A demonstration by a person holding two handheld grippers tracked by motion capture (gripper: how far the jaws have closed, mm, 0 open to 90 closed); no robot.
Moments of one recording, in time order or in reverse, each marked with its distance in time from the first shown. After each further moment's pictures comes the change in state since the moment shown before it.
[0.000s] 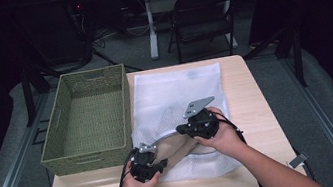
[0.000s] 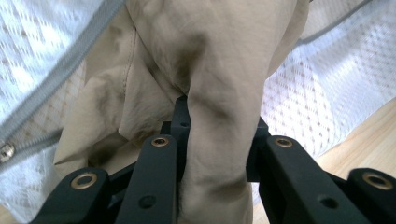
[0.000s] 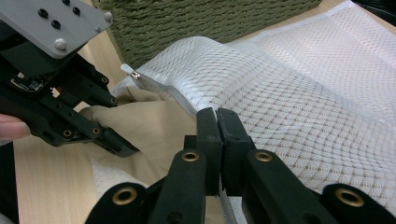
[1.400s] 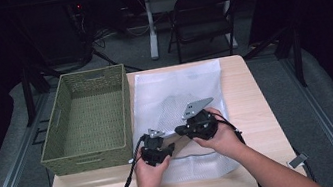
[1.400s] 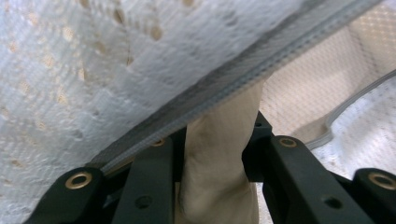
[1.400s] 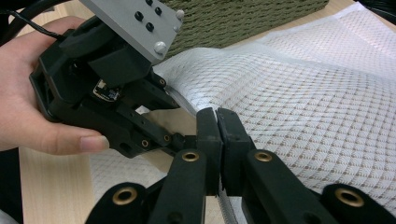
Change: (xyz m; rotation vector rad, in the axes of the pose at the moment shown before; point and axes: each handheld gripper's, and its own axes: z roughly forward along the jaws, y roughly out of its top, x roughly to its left) left arm -0.004 0.036 0.033 -0.067 0.066 -0.016; right arm 0.003 0.001 0.002 0.000 0.010 -0.010
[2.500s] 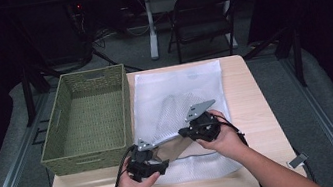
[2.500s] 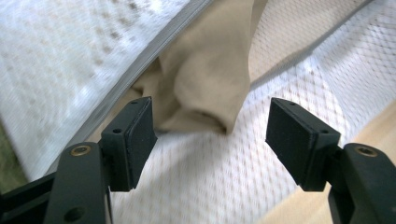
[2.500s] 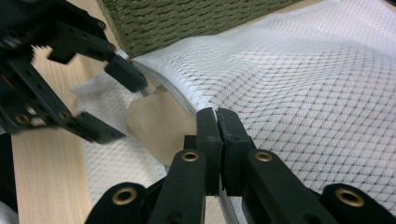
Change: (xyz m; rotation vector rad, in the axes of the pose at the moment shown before) left arm 0.009 -0.029 -0.051 0.062 -0.031 0.085; right arm -0.002 -0.012 0.001 0.022 -0.005 0.018
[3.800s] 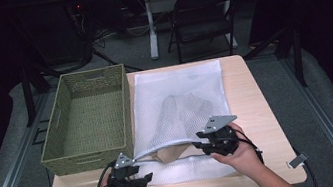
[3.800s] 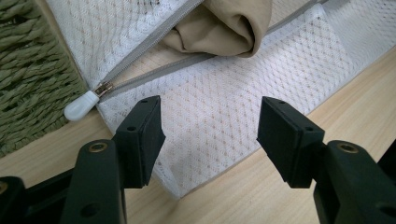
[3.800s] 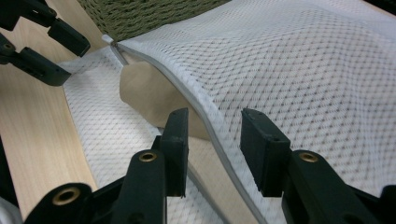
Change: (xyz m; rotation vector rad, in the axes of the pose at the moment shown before) left arm 0.023 -0.046 -0.031 -0.013 -0.026 -0.017; right arm 0.020 -0.043 -0.029 -0.040 -0.127 0.058
